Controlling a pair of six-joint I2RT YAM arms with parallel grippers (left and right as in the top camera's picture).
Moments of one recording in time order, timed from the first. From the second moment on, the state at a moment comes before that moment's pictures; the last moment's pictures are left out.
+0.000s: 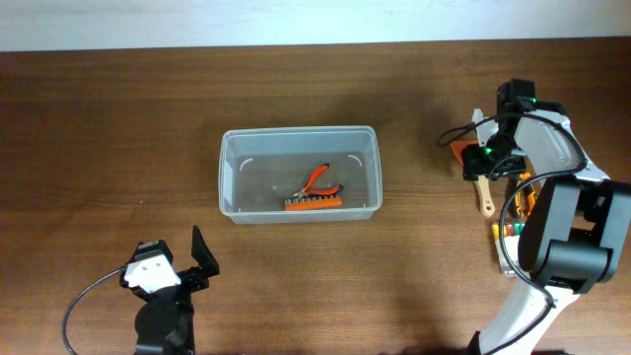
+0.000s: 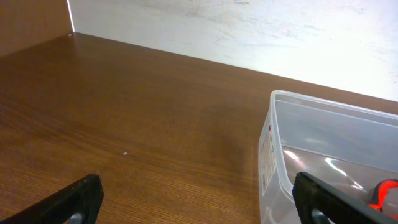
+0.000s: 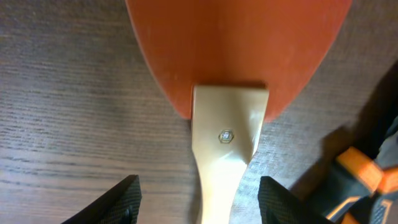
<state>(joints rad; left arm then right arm) -0.13 0.02 0.10 -0.29 -0.33 -0.22 -0.20 2.06 1.52 -0.97 0.01 -0.29</state>
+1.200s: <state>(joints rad) -0.13 0.02 0.10 -0.29 -0.33 -0.22 -0.20 2.10 1.45 -0.84 0.00 -0.34</state>
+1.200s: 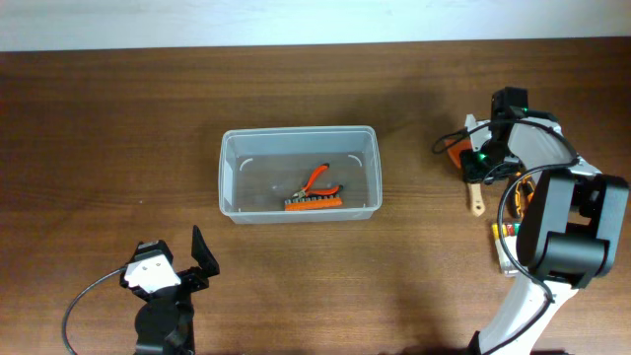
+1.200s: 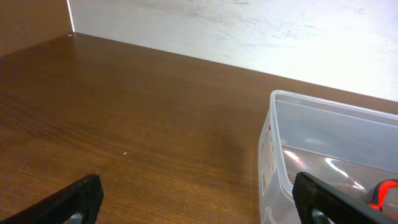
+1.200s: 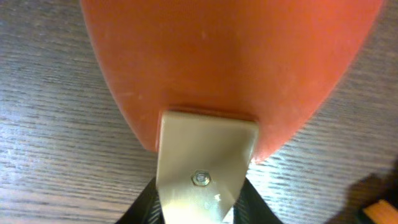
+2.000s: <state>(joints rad) -0.13 0.02 0.10 -0.29 -0.33 -0.22 -0.07 2.15 2.24 -1.29 0.01 -0.27</state>
